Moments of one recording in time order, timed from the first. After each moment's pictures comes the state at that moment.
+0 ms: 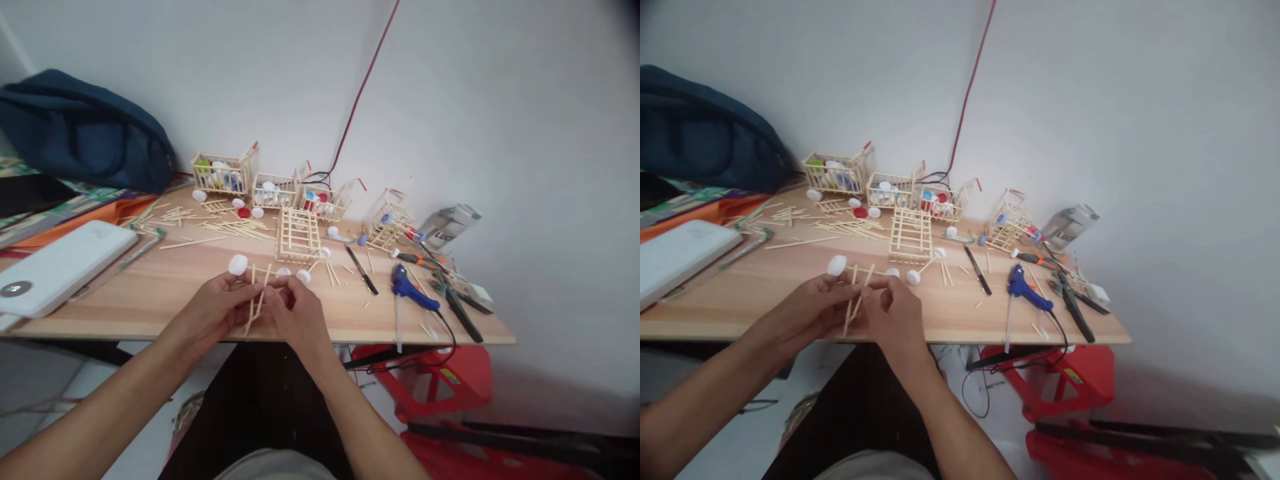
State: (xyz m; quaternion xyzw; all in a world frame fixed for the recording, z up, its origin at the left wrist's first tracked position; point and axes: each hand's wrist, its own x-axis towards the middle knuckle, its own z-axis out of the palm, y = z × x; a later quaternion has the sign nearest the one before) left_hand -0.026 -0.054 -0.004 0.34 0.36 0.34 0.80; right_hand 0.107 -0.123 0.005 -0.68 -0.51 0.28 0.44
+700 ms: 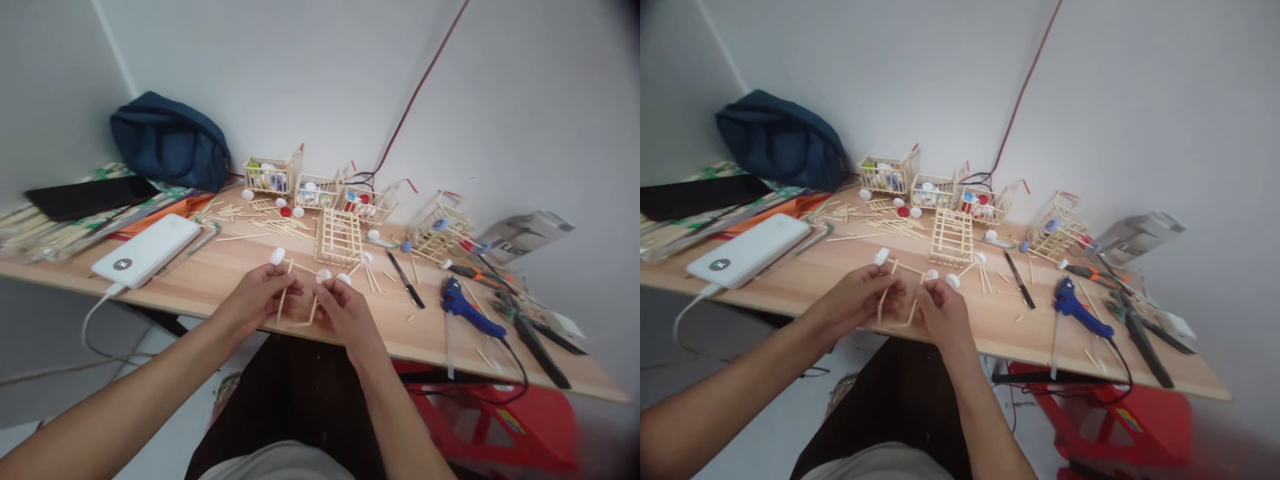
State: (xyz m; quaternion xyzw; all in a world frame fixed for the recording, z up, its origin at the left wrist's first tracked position) left_hand -0.031 -0.053 -0.002 0.35 0.38 0.36 0.78; right_hand 0.119 -0.116 -0.007 -0.59 -0.45 0.44 0.51
